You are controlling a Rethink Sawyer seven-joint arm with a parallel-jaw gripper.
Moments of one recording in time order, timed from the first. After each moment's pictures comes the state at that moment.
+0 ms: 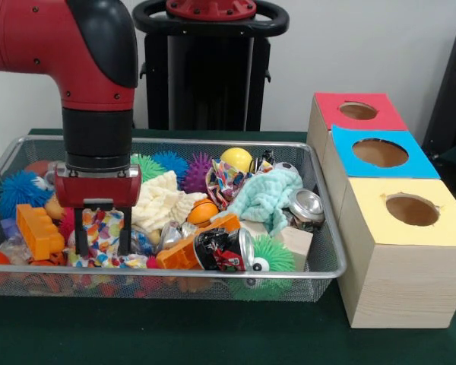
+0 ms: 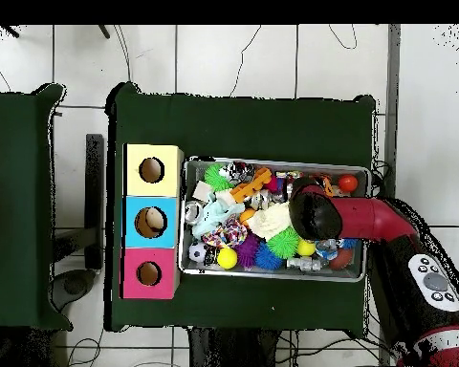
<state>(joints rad) -0.73 -0.48 0.37 1.53 -0.64 0.30 1.57</state>
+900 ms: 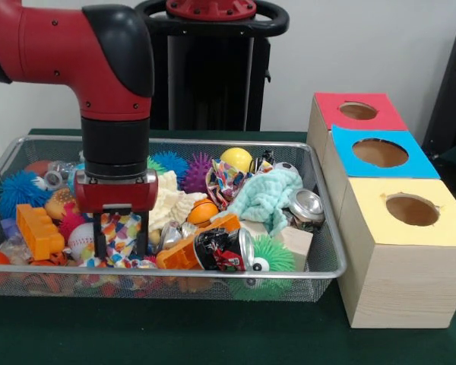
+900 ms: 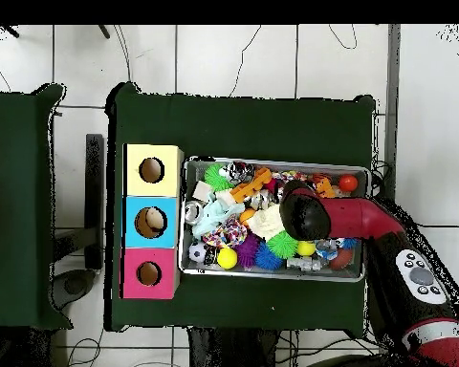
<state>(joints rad) -0.69 -0.46 0.35 1.53 -0.64 0.30 1.57</state>
